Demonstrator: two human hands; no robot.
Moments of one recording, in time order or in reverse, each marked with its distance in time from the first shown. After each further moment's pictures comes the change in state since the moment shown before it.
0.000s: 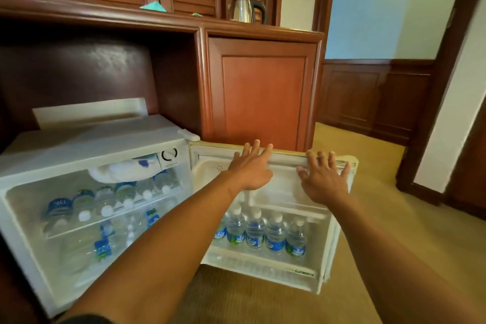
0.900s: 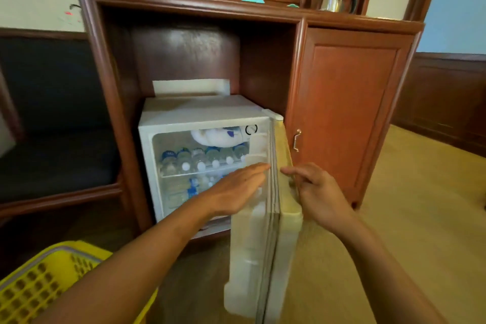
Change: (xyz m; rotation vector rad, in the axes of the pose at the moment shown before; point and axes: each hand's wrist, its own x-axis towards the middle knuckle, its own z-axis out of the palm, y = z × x) left_hand -0.280 -0.101 -0.024 -0.541 0.056 -0.112; right_hand -0.193 -0.182 -0.038 0.817 -0.093 -0.490
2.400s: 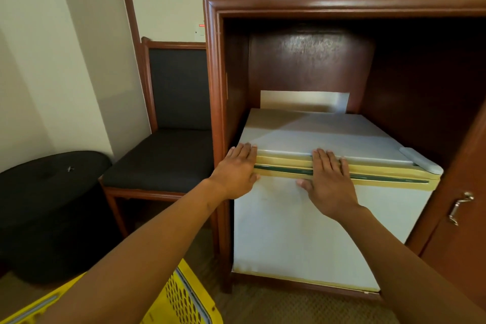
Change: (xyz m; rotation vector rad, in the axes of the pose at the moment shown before) left_hand 0.024 -0.206 -0.166 0.796 0.340 -0.411; right_hand 0.251 0.006 0.220 -0.667 -0.137 -0.418
